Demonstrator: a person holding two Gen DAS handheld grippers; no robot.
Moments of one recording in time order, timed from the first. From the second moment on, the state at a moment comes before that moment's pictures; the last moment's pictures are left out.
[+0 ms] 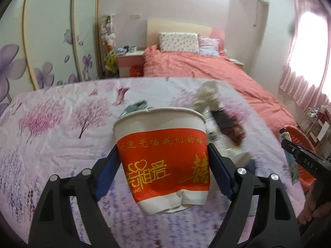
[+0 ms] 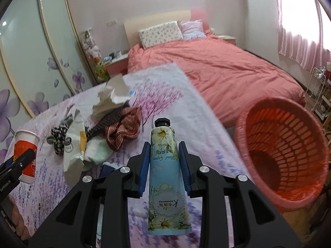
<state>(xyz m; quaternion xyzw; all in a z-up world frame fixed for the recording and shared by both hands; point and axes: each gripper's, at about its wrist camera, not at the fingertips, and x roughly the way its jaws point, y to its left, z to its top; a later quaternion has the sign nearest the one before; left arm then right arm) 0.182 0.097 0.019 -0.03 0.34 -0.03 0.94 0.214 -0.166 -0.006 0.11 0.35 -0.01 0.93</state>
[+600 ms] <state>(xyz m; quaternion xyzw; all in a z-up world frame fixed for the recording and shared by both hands) 0.185 -0.117 0.046 0.01 0.31 -0.25 0.92 0.158 -0.308 0.024 0.17 0.27 -0.14 0.94</state>
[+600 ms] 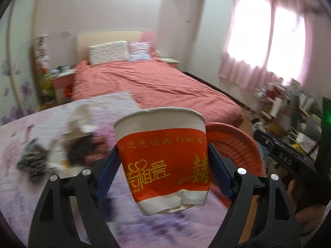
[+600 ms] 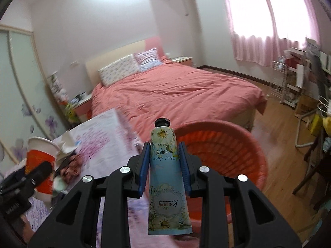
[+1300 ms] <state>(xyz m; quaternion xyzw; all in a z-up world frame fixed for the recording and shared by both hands) 0.238 -0.253 -0.021 0.05 0.38 -0.33 0.86 0.174 -0.388 -0.019 0.24 0.28 -0.18 0.91</state>
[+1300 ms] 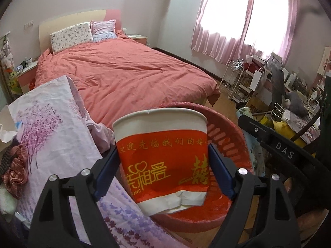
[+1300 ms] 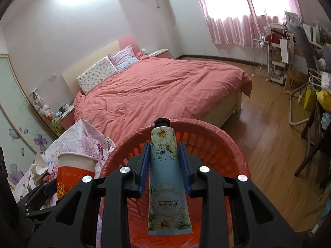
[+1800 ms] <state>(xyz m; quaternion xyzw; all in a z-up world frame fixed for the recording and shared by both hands) 0.245 -0.218 -0.025 0.06 0.39 -0.27 0.88 0.166 -0.389 -0.006 0.23 0.29 -0.20 0.91</state>
